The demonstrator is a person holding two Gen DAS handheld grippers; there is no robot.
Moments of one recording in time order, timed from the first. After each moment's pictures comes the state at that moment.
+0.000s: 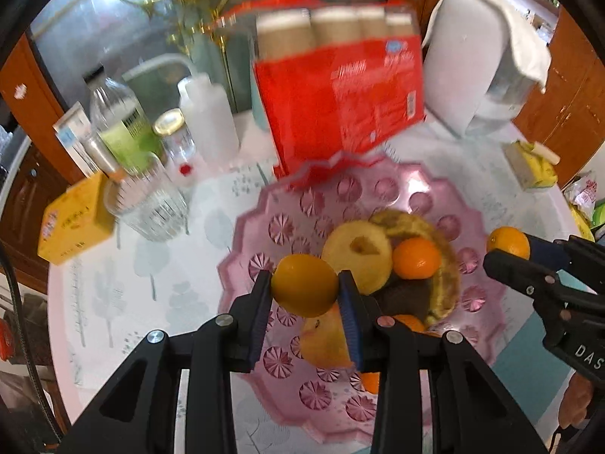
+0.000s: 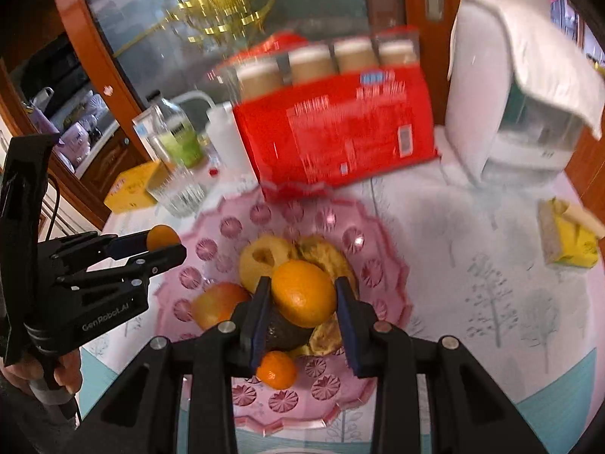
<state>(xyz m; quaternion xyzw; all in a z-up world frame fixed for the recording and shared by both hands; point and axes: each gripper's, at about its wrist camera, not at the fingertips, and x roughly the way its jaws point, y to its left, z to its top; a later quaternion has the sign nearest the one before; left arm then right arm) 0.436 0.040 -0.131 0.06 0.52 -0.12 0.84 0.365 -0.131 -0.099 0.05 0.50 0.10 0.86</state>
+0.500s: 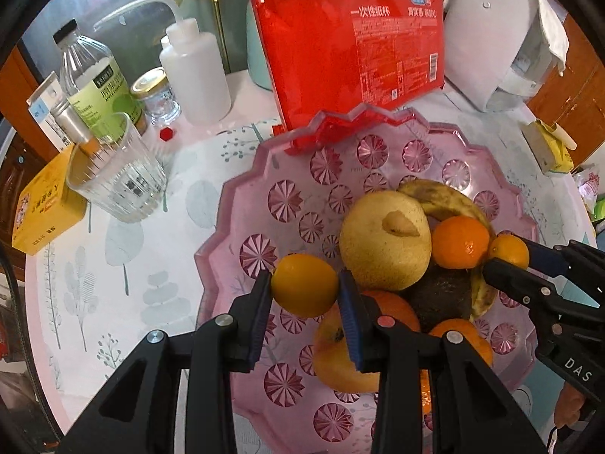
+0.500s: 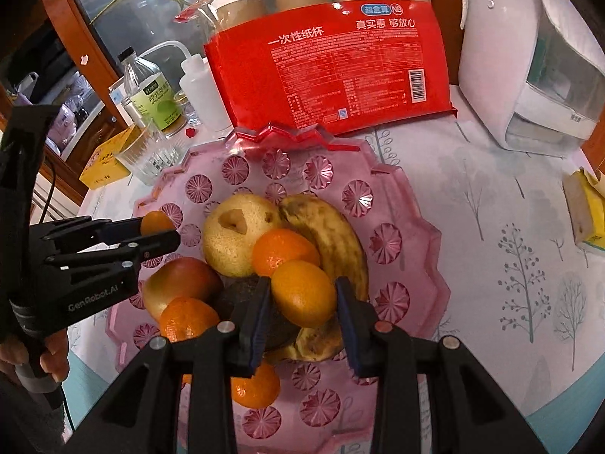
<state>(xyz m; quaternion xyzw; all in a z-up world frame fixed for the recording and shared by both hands) 0.459 0.044 -0.185 0.06 0.56 -0.13 0.82 0.378 -0.125 -0.151 0.03 0.53 0.09 0.84</state>
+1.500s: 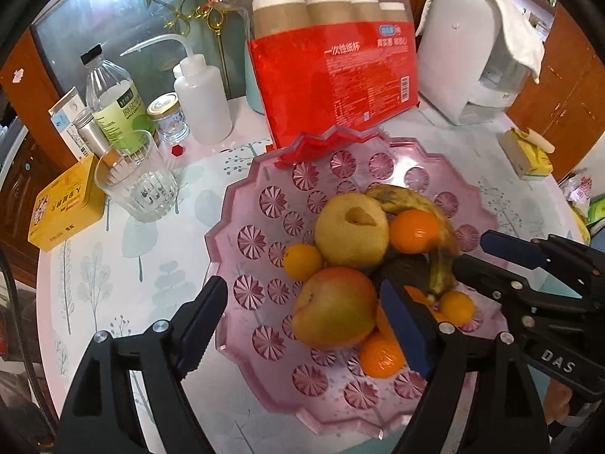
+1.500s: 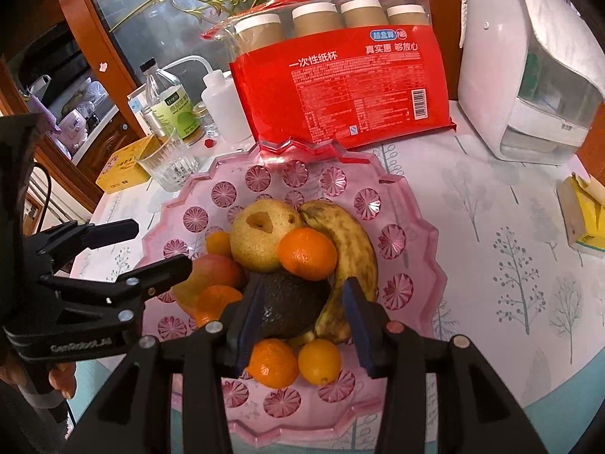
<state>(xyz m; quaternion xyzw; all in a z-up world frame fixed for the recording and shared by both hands) 0.412 0.045 -0.137 0.05 0.52 -0.14 0.84 0.354 -0.122 -0.126 0.04 0.50 0.10 0.86</state>
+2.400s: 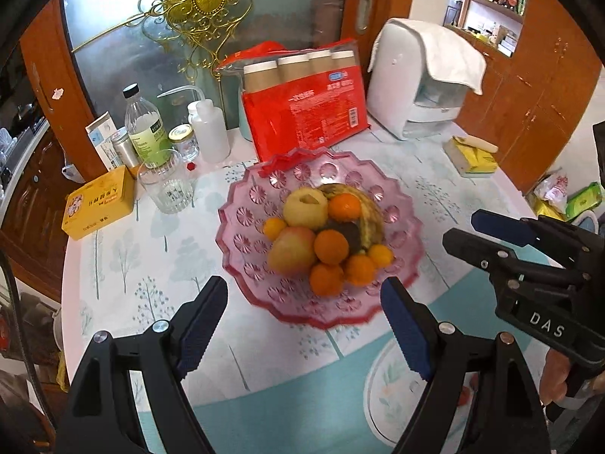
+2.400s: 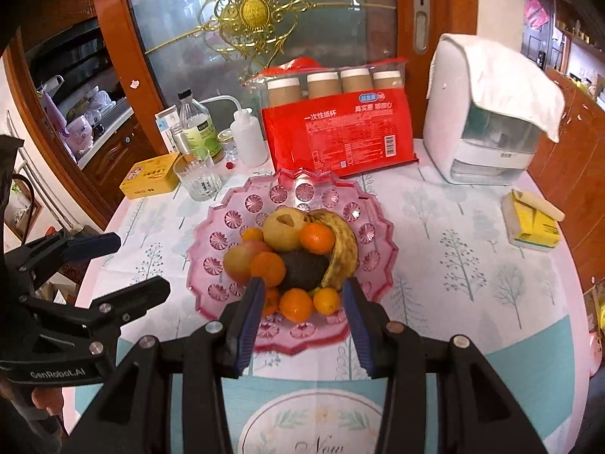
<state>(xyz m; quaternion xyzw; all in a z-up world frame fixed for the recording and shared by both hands) 0.288 0.060 -0.039 0.05 0.48 -0.16 0.86 0.249 -0.112 -0.031 0.01 0.45 0.07 0.89</state>
